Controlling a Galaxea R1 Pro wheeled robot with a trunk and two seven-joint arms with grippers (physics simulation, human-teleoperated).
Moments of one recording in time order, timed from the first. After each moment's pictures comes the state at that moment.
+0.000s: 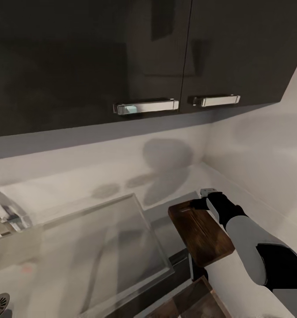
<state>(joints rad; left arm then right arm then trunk) 0.00 -0.05 0.00 0.01 0.02 -0.07 0.00 -1.08 -0.05 -0.04 -0.35 0.13 0.56 0.09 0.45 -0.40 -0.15</state>
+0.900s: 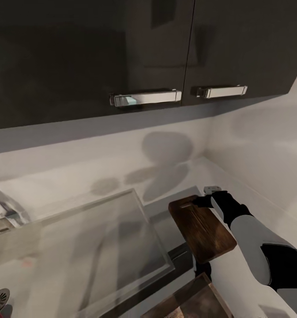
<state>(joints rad) 0.00 -0.05 0.00 0.01 0.02 -0.07 0.00 -1.08 -0.08 -0.04 -0.37 0.13 0.54 0.12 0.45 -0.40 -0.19</state>
